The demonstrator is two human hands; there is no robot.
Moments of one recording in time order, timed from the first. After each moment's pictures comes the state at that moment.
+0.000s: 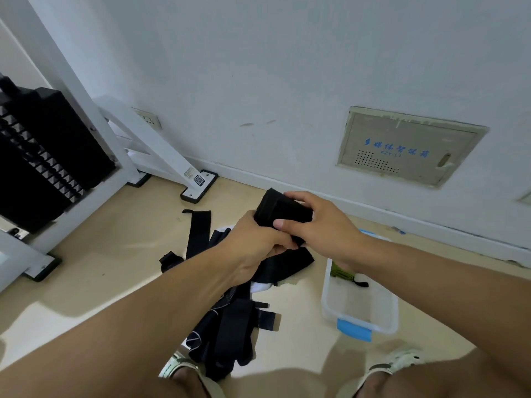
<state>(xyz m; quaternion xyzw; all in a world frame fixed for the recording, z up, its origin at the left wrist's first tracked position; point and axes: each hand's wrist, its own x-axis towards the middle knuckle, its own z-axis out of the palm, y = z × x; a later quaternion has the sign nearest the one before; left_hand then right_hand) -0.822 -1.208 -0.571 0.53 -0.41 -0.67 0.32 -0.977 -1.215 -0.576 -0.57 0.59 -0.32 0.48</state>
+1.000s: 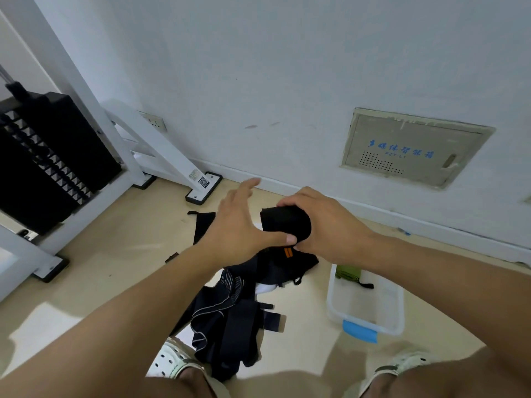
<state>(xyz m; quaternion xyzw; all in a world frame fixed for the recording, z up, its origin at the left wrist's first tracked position) -0.785 -1.216 -0.559 0.62 -0.67 -0.35 0.21 -0.983 -1.220 -0.563 -0.81 0.51 -0.18 0.23</state>
